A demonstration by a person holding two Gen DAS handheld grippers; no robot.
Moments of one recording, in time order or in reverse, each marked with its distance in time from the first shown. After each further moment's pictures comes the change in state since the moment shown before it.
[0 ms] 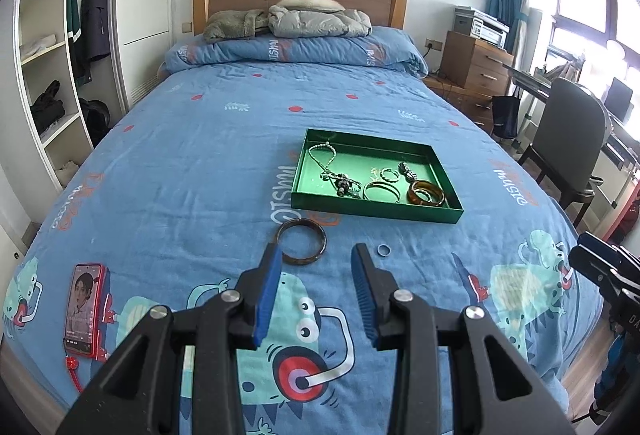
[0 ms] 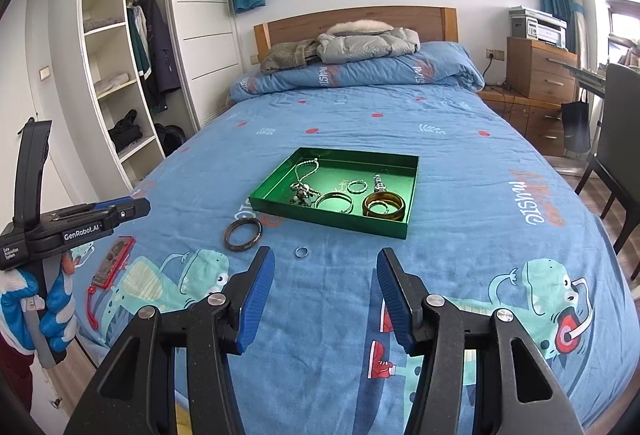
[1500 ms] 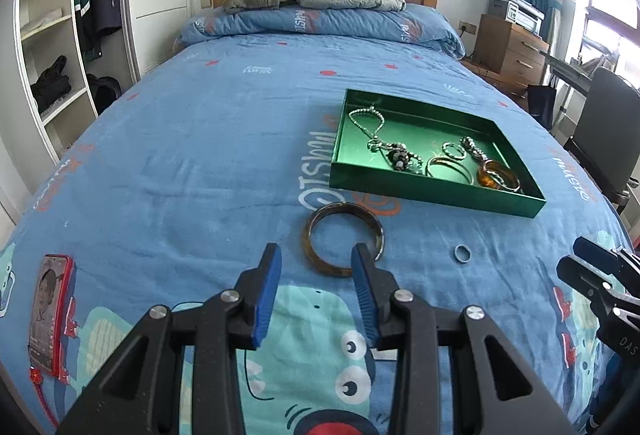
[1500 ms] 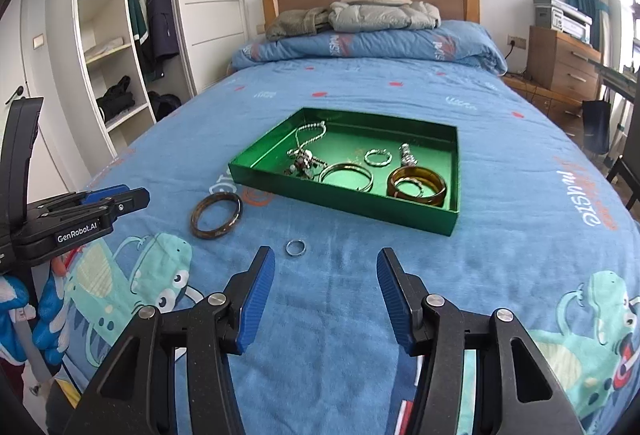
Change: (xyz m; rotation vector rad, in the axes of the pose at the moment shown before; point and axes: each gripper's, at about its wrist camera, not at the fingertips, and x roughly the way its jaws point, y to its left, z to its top) left arm 0.137 0.037 -0.021 -0.042 0.064 0.086; right arm 0.143 0.015 -0.020 -0.068 0.101 0.023
